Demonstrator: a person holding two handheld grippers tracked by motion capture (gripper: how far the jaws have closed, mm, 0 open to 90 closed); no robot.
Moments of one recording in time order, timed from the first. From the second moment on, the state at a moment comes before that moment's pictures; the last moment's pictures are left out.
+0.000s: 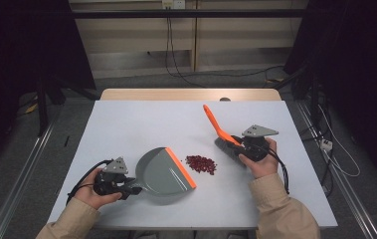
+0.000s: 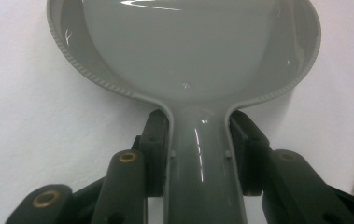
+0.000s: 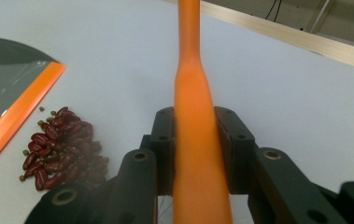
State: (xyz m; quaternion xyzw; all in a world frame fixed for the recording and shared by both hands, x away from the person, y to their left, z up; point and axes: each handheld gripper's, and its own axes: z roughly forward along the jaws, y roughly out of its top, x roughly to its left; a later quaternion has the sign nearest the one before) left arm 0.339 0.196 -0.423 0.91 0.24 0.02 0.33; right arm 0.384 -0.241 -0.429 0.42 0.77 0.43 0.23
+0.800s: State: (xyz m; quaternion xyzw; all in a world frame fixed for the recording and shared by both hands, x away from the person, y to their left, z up) left arm 0.336 0.178 -0.429 0.92 0.22 0.00 0.34; right arm 0.378 -0.235 -0.419 0.44 0.77 0.40 0.21
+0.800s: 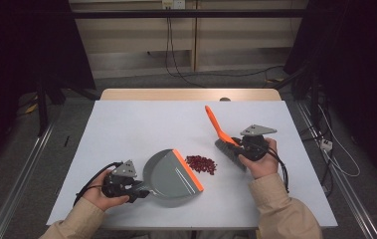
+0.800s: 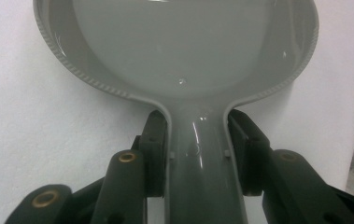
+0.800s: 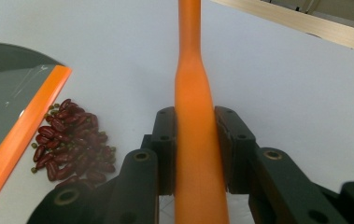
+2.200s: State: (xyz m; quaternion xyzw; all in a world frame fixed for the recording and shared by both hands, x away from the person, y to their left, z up) left arm 0.341 0.175 -0.430 0.91 0.22 0.00 0.34; right arm 0.372 -0.208 -0.427 0.48 0.76 0.37 0.24
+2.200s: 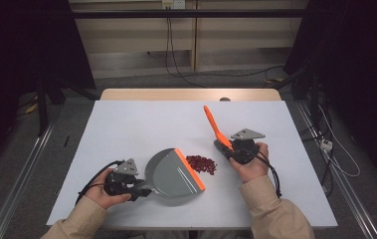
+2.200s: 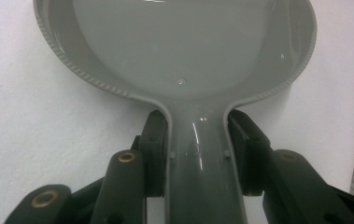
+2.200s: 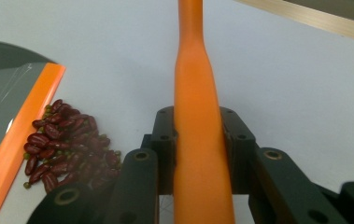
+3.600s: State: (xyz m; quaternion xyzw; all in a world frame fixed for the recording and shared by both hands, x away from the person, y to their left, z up) left arm 0.344 0.174 -0.433 0.91 0.22 -0.01 0.34; right arm 0.378 -0.201 -0.431 0.47 0.75 0.39 0.24
